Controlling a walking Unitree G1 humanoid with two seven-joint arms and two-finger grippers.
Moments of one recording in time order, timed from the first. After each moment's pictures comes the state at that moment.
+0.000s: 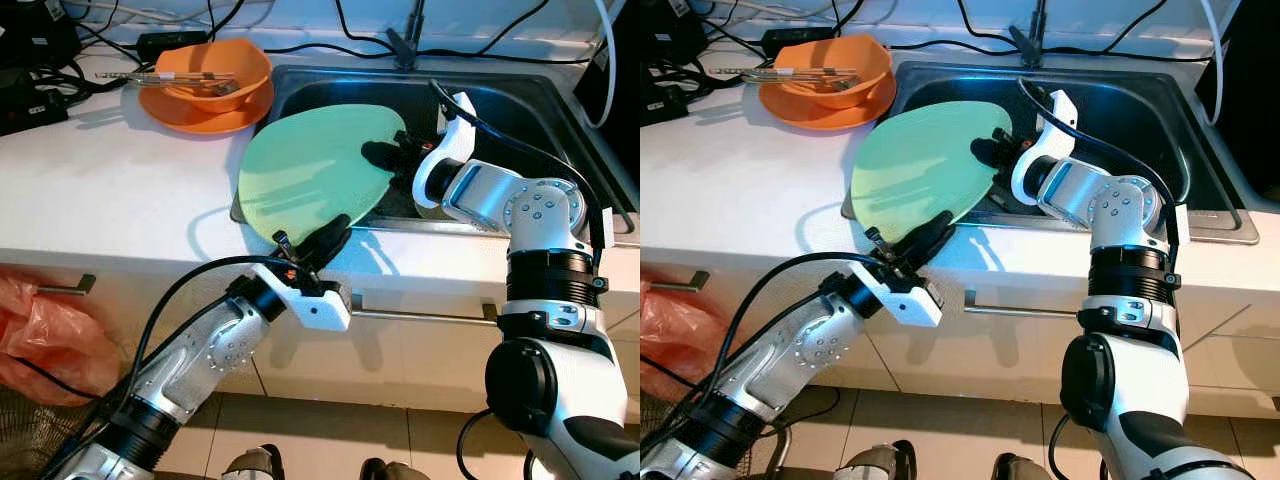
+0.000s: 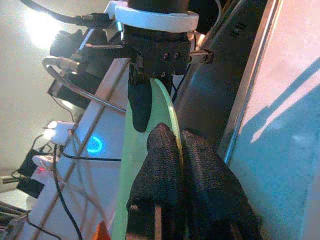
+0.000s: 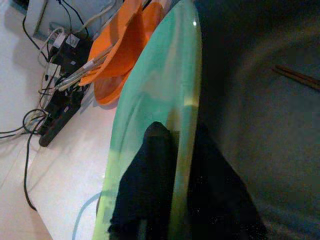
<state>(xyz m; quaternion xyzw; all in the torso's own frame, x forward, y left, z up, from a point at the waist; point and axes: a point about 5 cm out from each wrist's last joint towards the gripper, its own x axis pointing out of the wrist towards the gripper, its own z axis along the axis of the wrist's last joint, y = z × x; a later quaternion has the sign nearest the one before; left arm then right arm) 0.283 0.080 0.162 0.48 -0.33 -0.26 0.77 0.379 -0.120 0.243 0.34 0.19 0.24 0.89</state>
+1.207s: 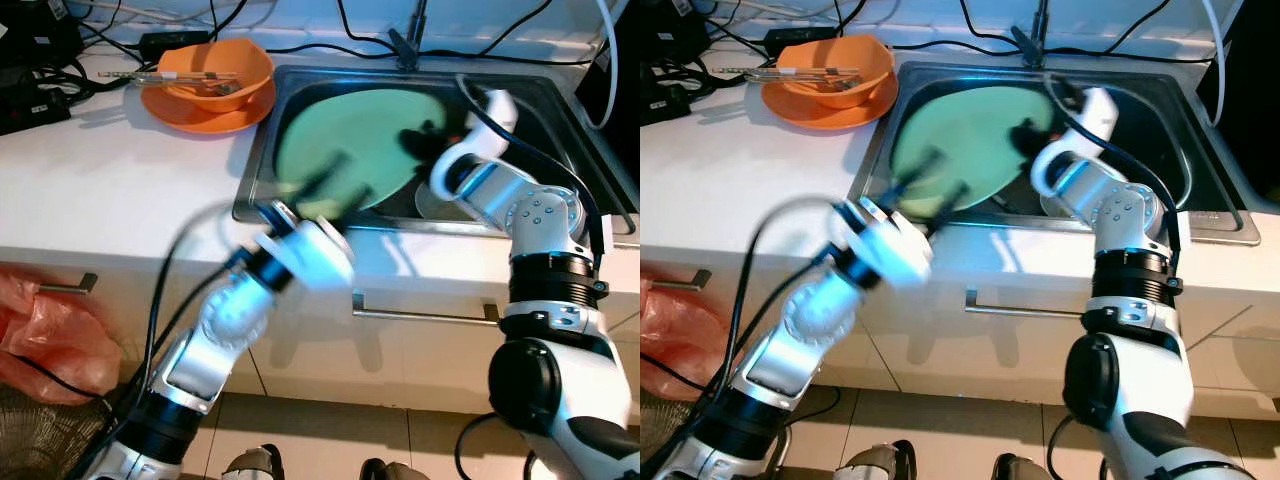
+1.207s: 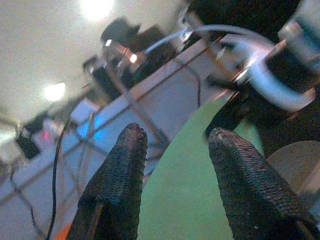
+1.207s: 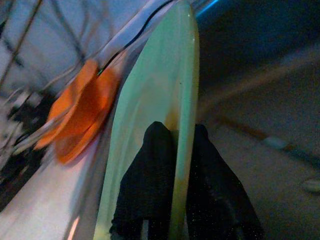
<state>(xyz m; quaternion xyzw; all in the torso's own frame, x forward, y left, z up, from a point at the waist) 0.288 0.079 0.210 0.27 -0.33 -0.24 0.87 0.394 -0.152 0.240 0.34 0.11 0.11 0.93</state>
